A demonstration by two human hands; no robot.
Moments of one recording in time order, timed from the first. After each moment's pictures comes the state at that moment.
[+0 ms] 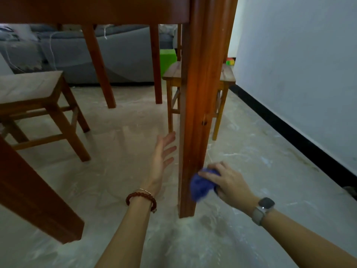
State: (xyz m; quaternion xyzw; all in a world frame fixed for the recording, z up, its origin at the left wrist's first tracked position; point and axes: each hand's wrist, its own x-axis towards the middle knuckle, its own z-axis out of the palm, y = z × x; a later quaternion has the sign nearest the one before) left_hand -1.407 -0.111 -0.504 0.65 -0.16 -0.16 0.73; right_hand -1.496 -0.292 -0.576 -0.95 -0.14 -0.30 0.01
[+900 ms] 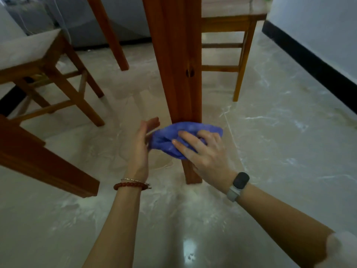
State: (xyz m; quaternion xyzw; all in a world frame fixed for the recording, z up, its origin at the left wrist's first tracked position) left_hand -1.415 -0.122 -0.551 0.70 -0.02 -0.07 0.71; right_hand -1.459 -0.268 -0.621 -0.86 -0.17 -0.48 0.07
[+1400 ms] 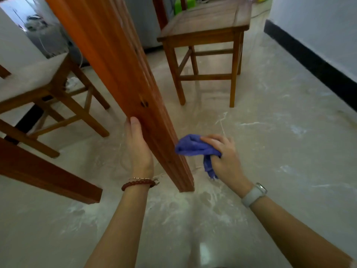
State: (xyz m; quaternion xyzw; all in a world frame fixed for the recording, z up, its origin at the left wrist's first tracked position) left_hand -1.440 -0.211 -0.511 0.72 0.01 0.11 0.69; right_hand -1.482 -0.363 -0.614 -0.85 0.02 -0.28 0.44
